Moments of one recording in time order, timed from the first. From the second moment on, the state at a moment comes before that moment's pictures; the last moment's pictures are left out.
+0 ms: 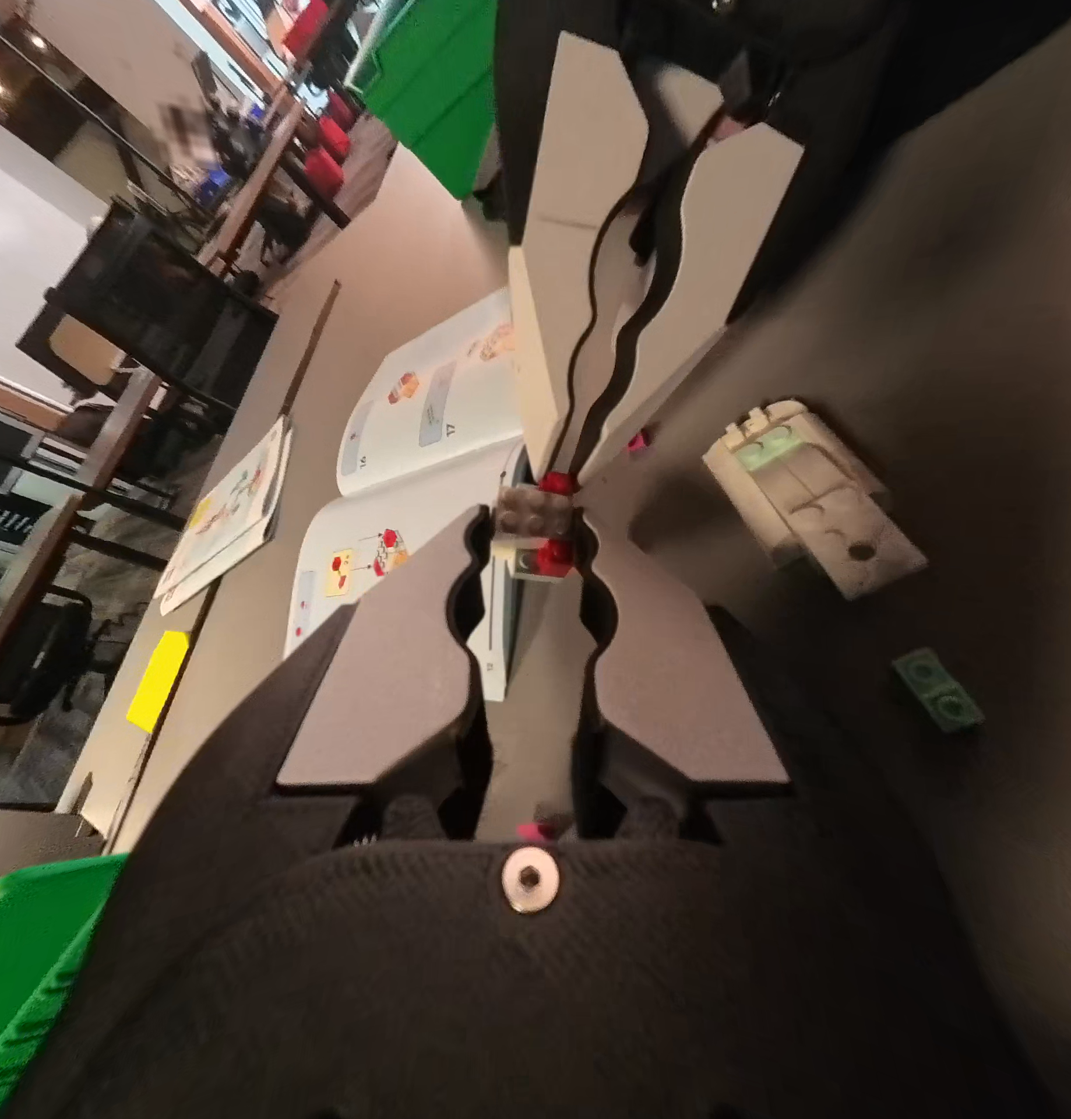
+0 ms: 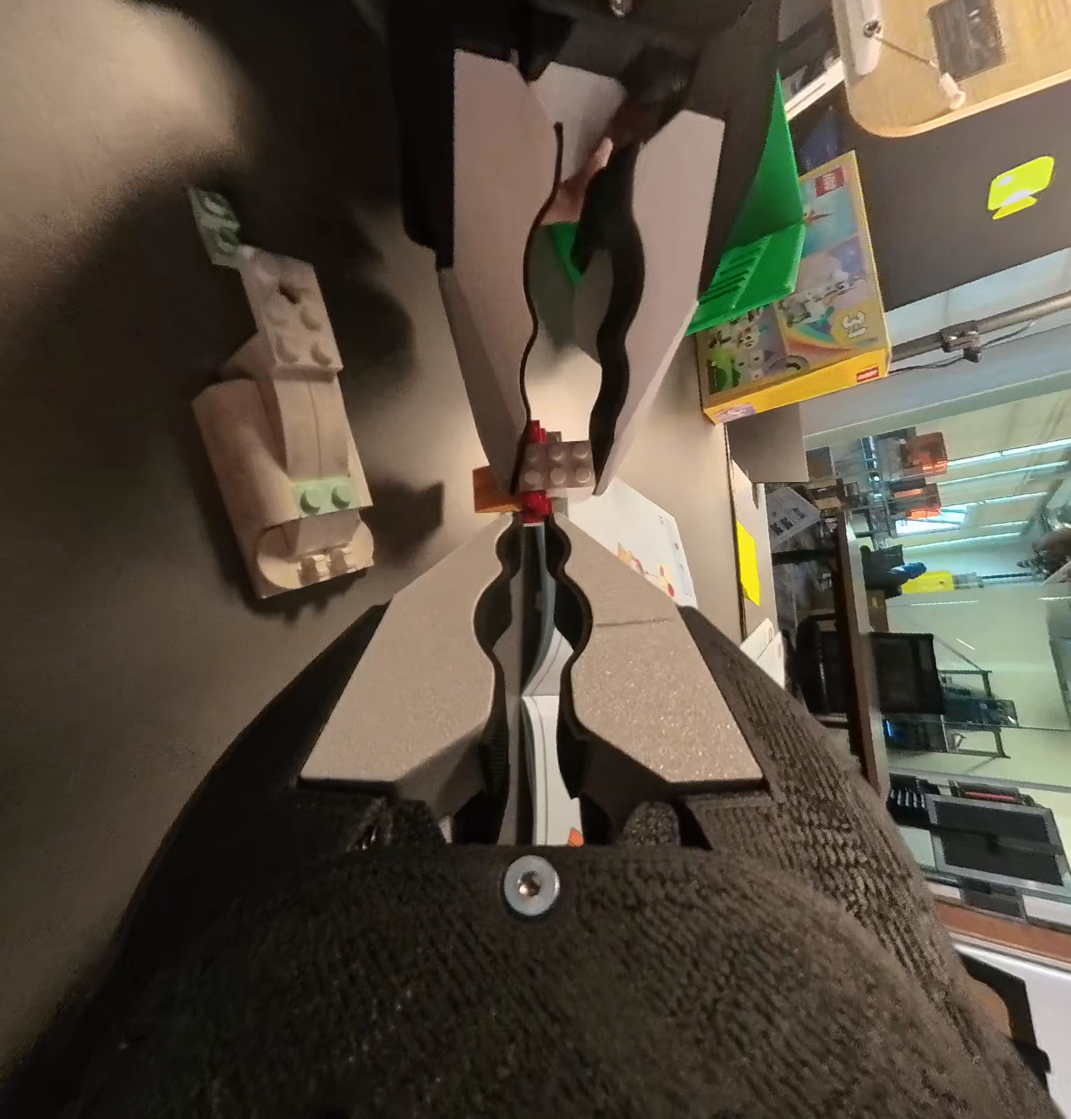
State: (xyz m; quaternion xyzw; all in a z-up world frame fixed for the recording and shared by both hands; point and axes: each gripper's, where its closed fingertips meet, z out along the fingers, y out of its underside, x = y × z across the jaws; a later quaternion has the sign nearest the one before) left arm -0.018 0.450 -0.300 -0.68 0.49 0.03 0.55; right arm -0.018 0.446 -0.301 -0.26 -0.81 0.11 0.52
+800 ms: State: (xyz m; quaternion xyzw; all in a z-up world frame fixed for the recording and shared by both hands) left arm -0.006 0.435 -0.309 -0.68 0.52 -0.04 0.52; right arm -0.008 0.425 -0.304 -0.32 -0.80 0.28 0.42
